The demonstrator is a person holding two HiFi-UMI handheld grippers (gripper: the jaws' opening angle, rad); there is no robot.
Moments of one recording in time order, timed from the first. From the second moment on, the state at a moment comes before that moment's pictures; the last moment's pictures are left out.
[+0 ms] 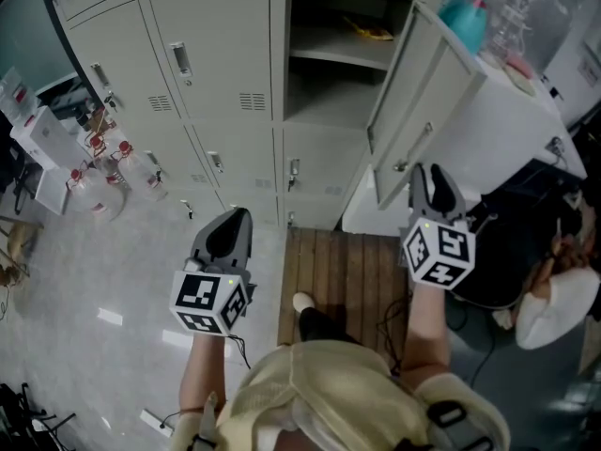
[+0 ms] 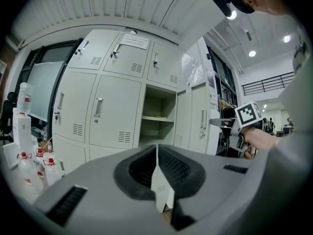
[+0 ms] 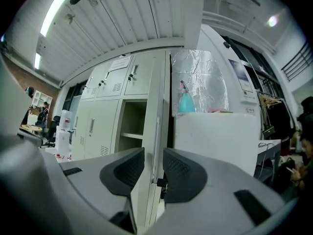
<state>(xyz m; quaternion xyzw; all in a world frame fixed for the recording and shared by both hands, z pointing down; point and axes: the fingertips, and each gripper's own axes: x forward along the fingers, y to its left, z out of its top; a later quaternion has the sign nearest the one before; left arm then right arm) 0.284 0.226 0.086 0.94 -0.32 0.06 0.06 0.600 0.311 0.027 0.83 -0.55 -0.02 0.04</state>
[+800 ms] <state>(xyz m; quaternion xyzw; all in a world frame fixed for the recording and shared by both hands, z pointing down) 0.243 0.225 0.091 0.93 -0.36 0.05 0.08 0.481 0.277 0.027 0.74 -0.67 -0.02 0.04</state>
